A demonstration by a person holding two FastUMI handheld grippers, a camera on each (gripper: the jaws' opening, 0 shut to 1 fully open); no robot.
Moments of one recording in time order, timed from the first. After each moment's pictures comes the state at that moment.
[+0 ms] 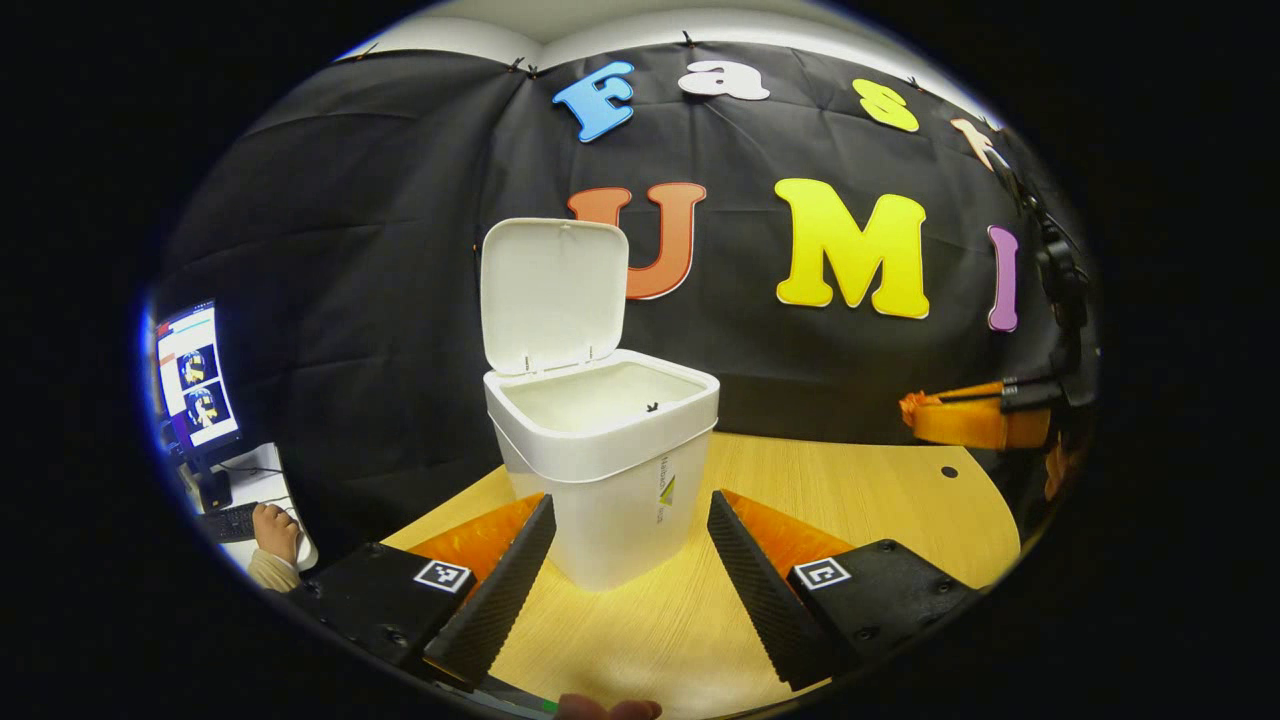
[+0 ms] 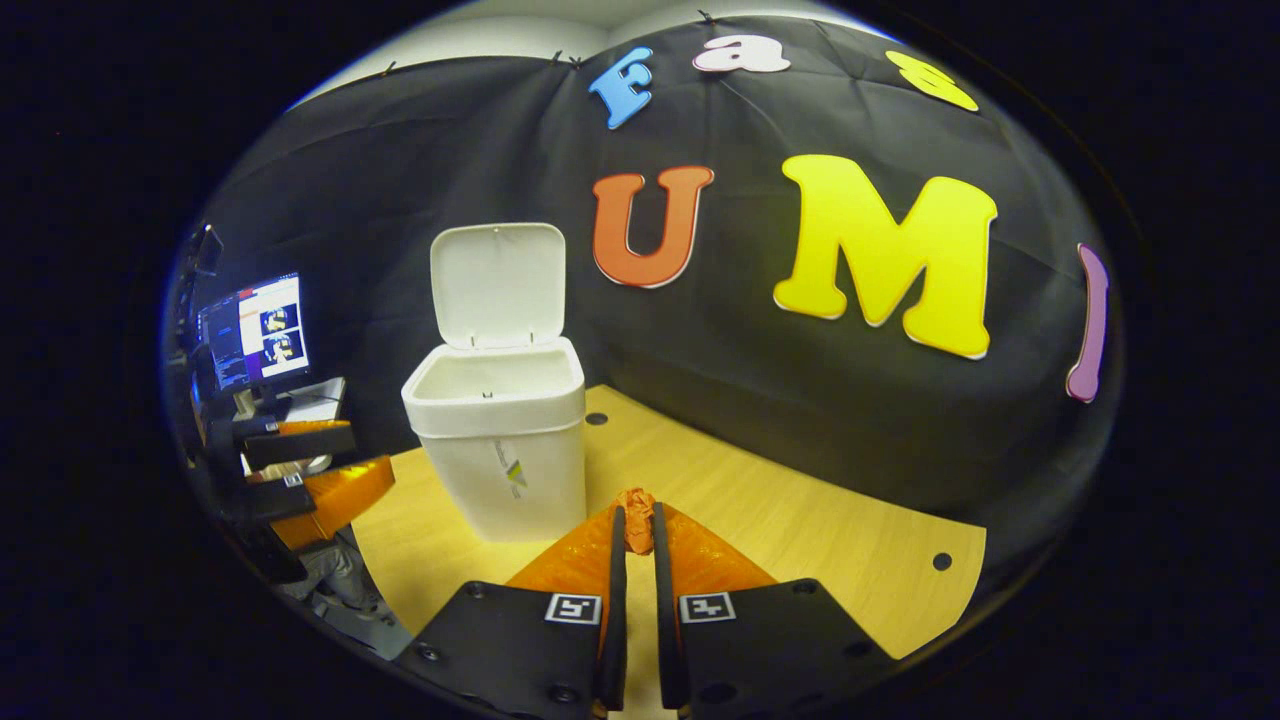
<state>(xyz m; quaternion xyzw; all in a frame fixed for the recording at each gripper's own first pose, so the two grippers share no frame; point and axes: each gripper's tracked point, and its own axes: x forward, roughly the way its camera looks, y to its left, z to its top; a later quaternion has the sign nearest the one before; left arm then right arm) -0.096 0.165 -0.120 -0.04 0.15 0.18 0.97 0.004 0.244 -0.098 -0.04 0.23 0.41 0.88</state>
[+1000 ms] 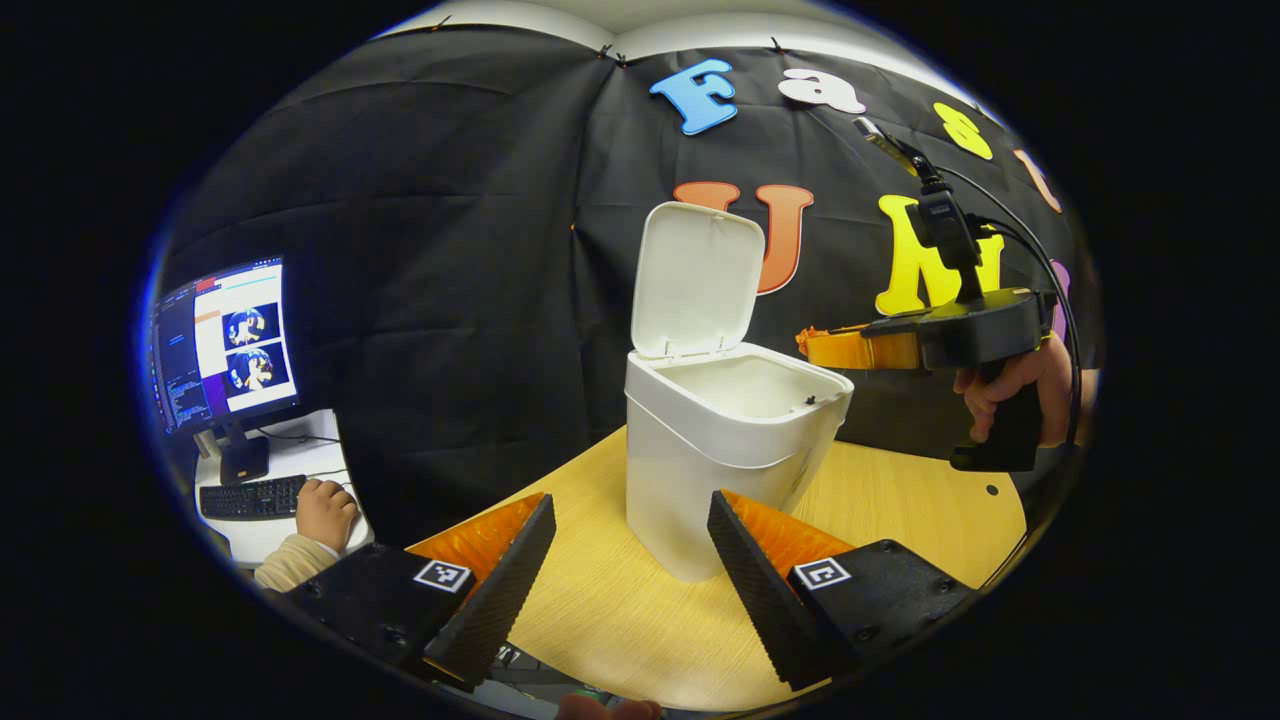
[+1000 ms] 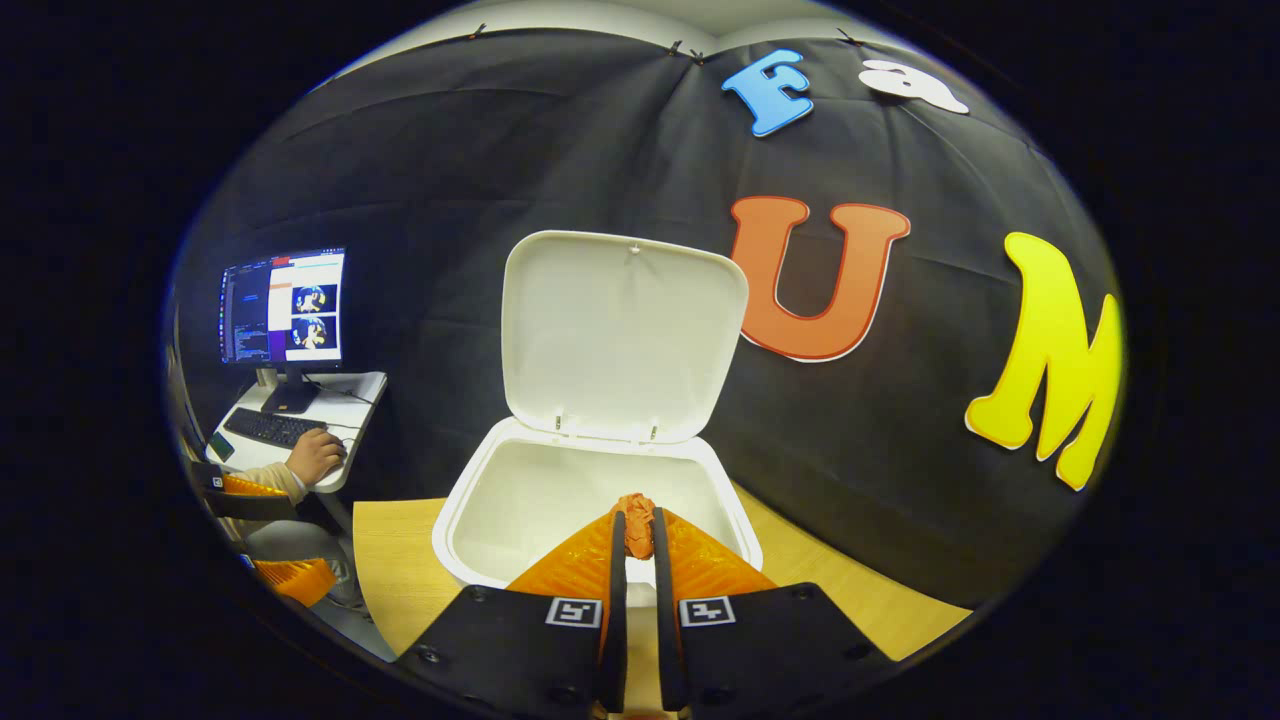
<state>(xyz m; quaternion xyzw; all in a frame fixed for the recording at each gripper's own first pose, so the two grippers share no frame) -0.158 0.265 -0.139 -0.08 0.17 0.27 0.95 0.014 0.479 -0.090 -0.10 0.18 0.50 0.84</state>
